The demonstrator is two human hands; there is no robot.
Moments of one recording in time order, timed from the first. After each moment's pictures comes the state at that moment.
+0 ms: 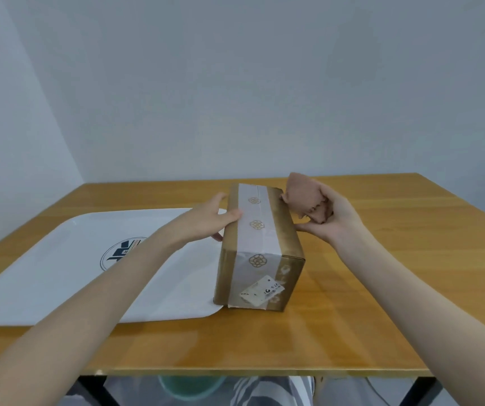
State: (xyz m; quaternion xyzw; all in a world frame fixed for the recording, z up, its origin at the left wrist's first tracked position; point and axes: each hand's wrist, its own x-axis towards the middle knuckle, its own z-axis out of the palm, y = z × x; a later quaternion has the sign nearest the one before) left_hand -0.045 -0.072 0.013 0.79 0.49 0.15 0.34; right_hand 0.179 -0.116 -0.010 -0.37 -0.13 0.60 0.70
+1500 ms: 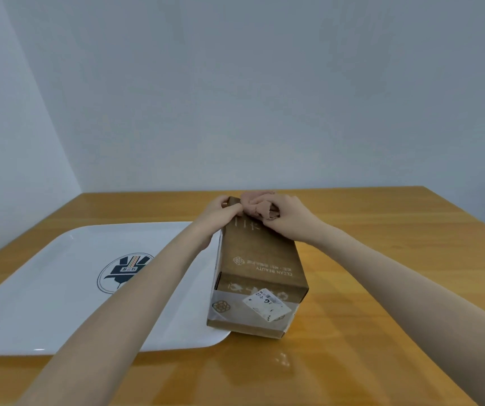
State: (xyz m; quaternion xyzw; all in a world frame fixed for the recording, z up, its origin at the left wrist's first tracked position) left_hand -0.017 -0.002 -0.003 0.66 0.48 0.31 0.49; right_hand 0.144 -0.063 0.001 -0.56 -0.74 0.13 0.35
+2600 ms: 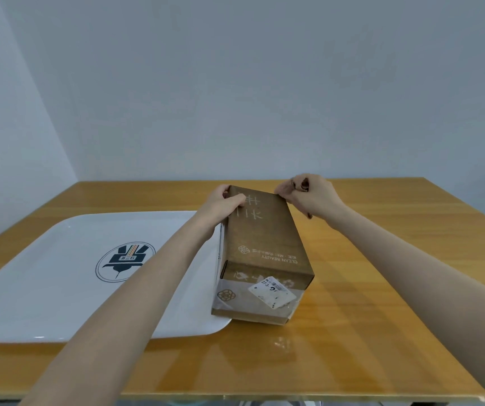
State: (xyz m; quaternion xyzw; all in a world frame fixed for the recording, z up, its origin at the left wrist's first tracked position) left_hand -0.013 0.003 -0.014 0.64 0.47 0.34 0.50; right_hand 0.175 -0.057 0.001 -0.67 -0.61 0.15 0.40
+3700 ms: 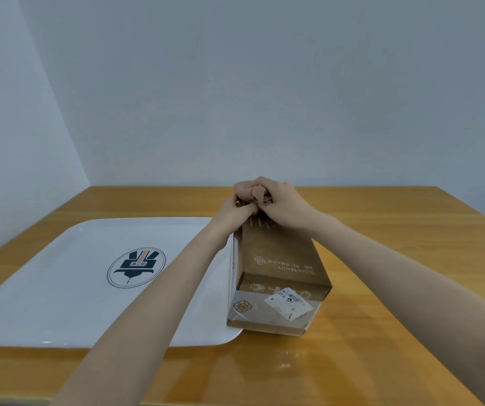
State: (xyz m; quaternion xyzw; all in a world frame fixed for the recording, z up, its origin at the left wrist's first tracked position) left_hand -0.010 0.010 -0.022 0.65 0.43 0.36 0.52; right_hand 0.118 -0.035 0.008 -0.55 -0.75 0.07 0.35
